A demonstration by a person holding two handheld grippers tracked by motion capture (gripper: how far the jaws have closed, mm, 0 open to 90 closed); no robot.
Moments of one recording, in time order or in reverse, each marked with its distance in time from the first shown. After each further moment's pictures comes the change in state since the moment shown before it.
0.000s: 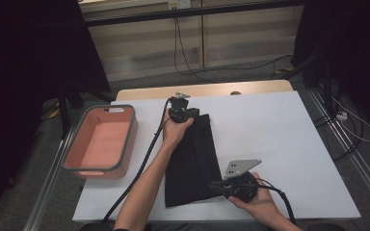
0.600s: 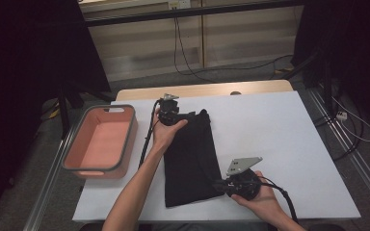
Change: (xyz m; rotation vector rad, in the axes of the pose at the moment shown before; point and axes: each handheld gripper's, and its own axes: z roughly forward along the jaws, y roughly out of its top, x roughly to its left) left arm 0.015 -0.009 -0.033 -0.016 0.042 -0.005; right arm -0.010 -0.005 -0.002 0.046 -0.038 0.026
